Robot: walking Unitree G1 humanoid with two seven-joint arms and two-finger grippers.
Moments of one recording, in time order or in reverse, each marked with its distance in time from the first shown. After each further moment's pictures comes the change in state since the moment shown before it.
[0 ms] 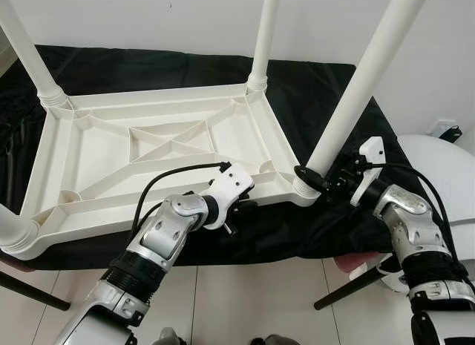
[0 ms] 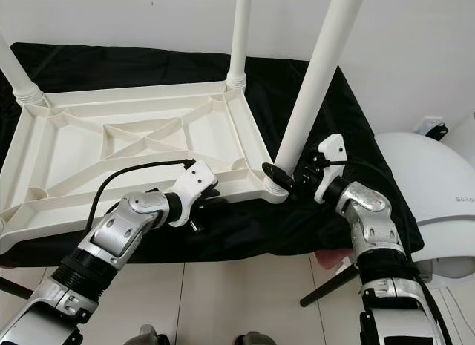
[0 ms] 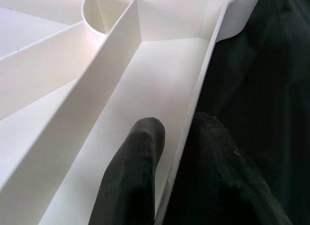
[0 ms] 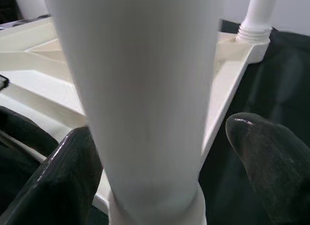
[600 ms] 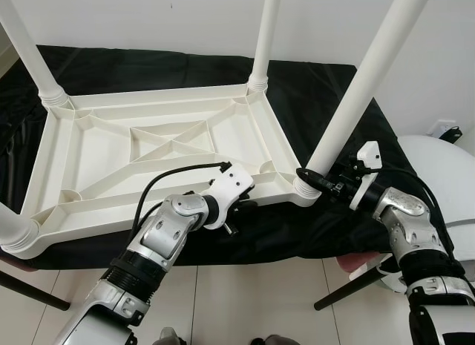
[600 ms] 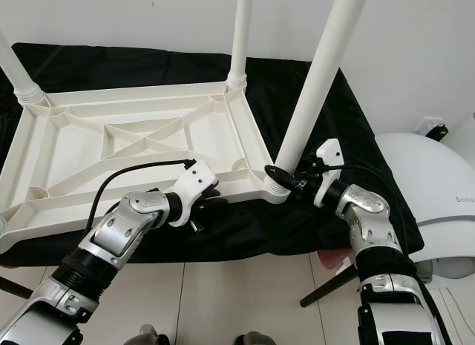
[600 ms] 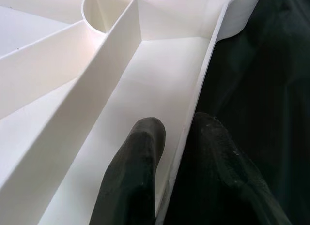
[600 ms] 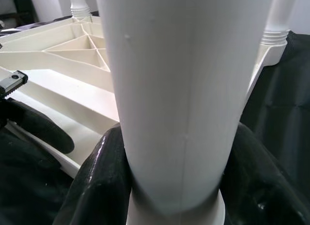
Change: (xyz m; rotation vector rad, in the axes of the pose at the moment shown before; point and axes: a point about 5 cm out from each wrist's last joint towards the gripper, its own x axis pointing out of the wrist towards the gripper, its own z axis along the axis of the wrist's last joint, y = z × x) left arm 0.000 0.000 0.000 0.000 0.005 -0.001; right arm 0.000 0.005 -0.005 0.007 -0.032 0.054
